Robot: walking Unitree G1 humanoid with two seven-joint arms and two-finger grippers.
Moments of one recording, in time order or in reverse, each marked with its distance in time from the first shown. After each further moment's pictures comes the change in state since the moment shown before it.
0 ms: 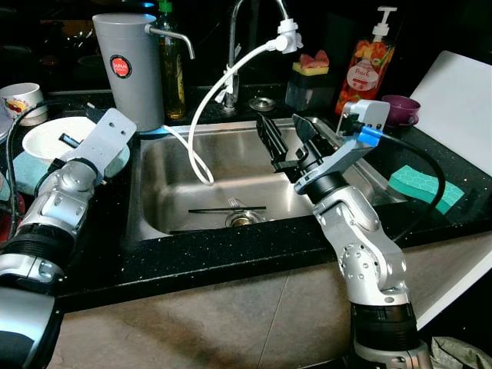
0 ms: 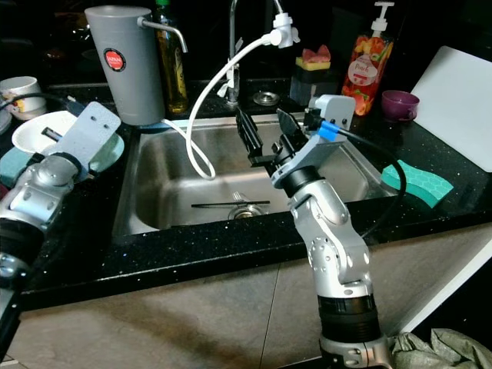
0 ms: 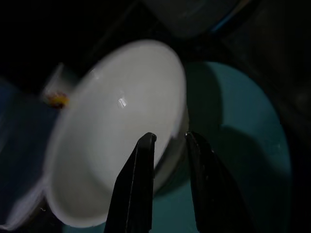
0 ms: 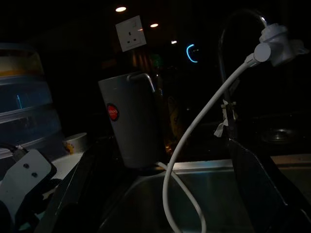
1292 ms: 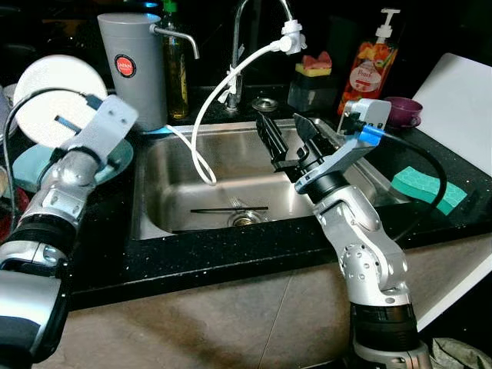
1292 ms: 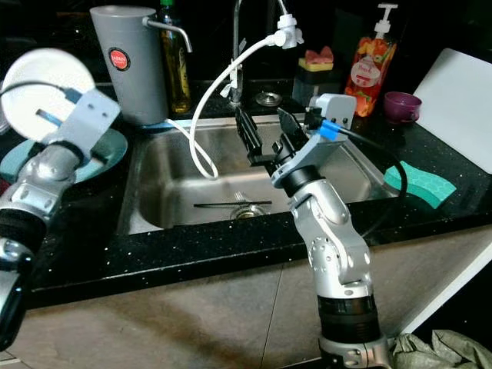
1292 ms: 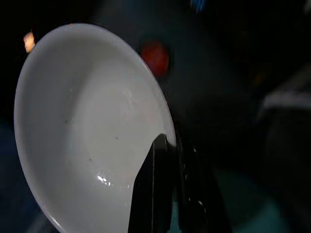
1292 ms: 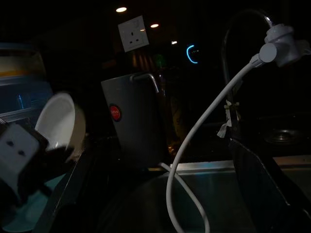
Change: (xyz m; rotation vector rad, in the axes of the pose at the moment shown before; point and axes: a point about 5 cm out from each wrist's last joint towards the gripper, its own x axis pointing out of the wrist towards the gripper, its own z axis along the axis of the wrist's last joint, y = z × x) left arm -0.006 0.006 0.057 0.095 -0.426 0.116; right arm 0.000 0.001 0.002 0.004 -0.004 -0.002
